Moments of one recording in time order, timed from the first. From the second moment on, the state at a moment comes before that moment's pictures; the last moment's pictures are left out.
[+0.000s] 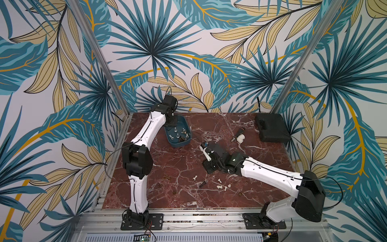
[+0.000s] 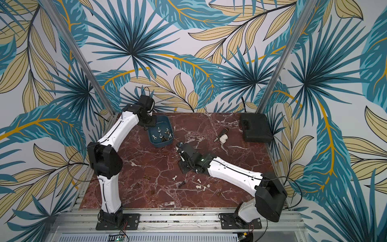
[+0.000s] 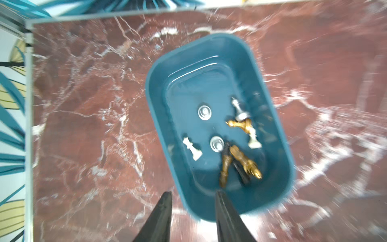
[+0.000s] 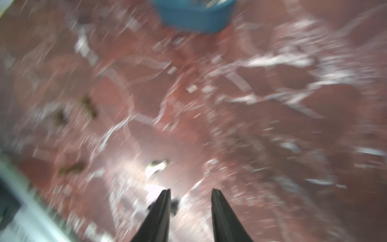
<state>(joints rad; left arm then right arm) -0.25 1.96 2.01 -1.07 -0.13 -0.22 0.93 1.48 1.06 -0.55 0.06 0.27</state>
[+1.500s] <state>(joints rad) -0.23 1.73 1.65 -0.99 -0.07 -0.23 1.00 1.80 1.09 -0.62 0.02 0.09</state>
